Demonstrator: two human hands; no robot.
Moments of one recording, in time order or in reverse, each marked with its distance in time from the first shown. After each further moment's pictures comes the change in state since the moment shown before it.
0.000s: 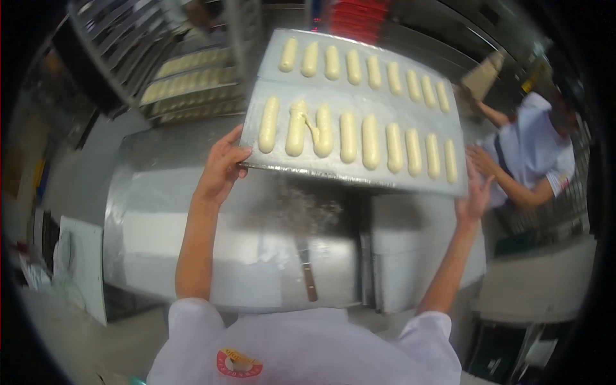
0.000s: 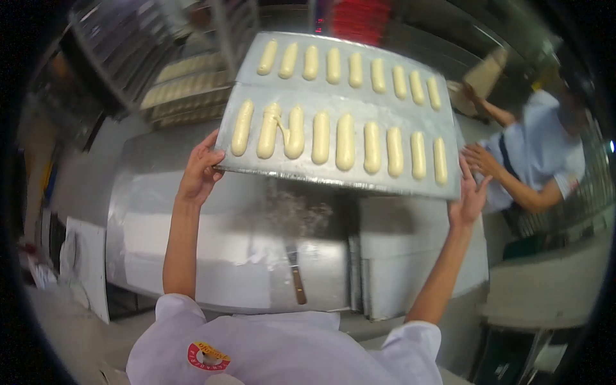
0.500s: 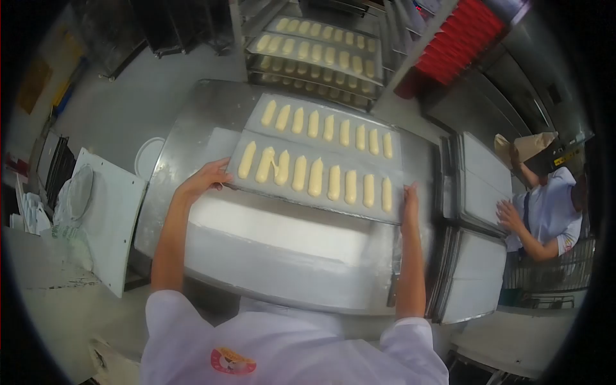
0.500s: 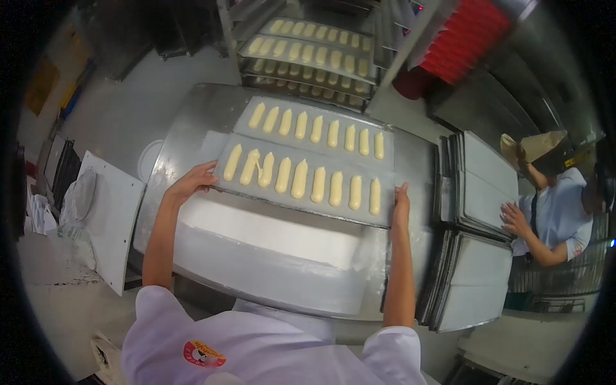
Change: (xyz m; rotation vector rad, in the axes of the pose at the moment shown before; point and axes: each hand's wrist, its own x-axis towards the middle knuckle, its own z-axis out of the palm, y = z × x) left_hand -0.169 0.036 -0.410 0.348 0.106 -0.501; right_hand -0.052 0.382 0.214 -0.838 0.165 0.306
